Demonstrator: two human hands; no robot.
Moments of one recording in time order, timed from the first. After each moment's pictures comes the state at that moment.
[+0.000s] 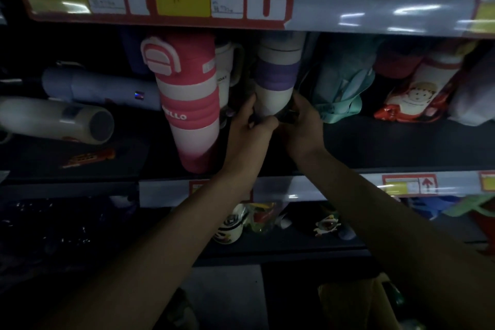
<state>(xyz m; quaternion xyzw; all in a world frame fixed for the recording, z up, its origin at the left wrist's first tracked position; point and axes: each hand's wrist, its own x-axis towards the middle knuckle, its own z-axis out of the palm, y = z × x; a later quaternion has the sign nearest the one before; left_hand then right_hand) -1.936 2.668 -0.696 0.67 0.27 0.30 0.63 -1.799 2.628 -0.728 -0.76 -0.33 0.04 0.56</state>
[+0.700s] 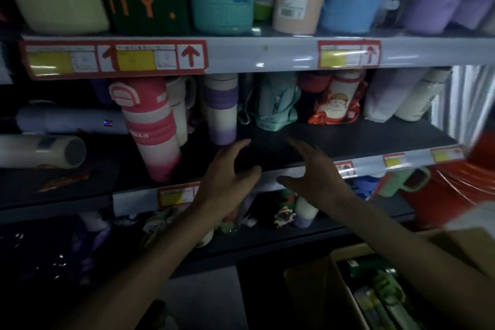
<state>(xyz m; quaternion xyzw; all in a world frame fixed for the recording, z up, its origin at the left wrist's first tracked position) -1.959 2.614 -0.698 0.84 0.19 0.22 0.46 -1.834 2.456 -0.684 -0.87 -0.38 0.02 0.31</state>
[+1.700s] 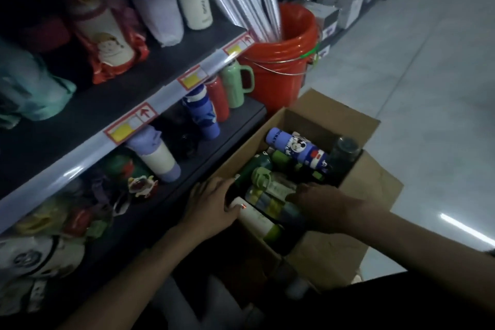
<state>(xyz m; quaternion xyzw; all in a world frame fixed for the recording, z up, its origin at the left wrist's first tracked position) -1.885 2.349 -0.852 0.98 -0.08 -0.12 0.14 -1.878 2.079 -0.805 -0.93 -0.24 0.29 -0.03</state>
